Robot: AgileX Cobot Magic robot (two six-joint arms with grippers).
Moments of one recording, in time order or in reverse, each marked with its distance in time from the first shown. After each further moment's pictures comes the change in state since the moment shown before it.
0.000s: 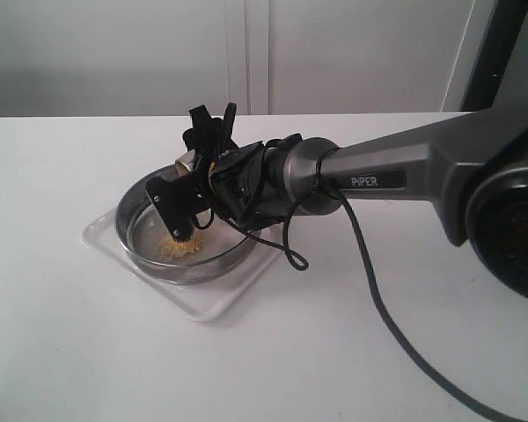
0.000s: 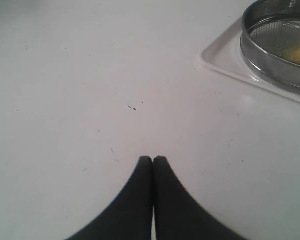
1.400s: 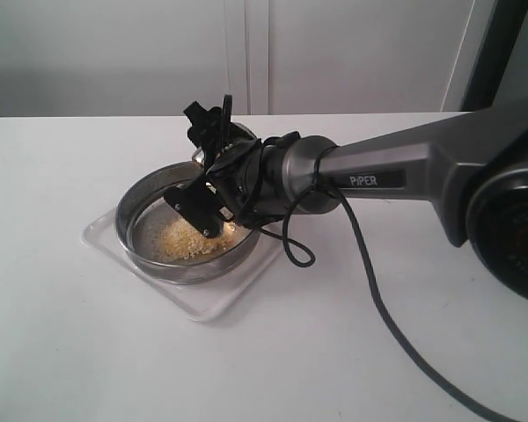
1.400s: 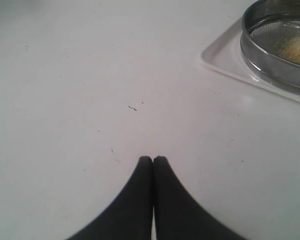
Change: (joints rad) left arm 0.000 0.000 0.000 0.000 0.000 0.000; right arm 0.007 0.000 -0.007 -0.002 0.151 -0.327
